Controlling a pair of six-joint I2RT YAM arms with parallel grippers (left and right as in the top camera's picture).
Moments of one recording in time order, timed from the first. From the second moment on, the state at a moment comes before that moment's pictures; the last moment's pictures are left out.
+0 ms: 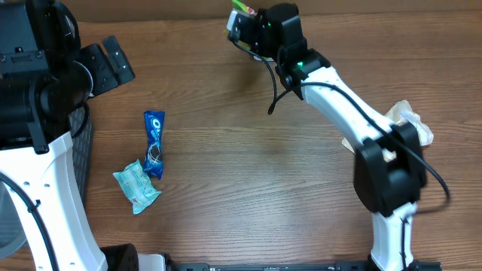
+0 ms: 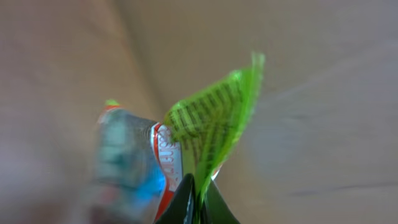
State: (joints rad) left arm 0.10 1.58 2.26 -1.52 -0.08 -0.32; right arm 0.48 2.09 1.80 -0.13 -0.05 -0.85
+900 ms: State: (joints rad) left arm 0.10 1.58 2.26 -1.52 -0.08 -0.32; right arm -0.30 1.81 1.56 -1.03 -0.27 0.45
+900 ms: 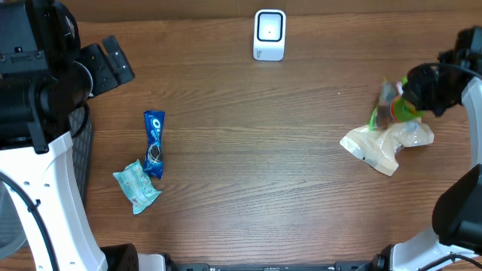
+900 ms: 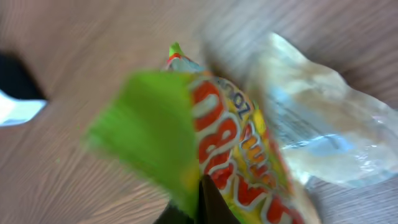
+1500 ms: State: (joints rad) left arm 0.10 1.58 2.26 -1.52 -0.08 -0.32; right arm -0.11 1.80 1.78 -1.01 -0.59 0.38
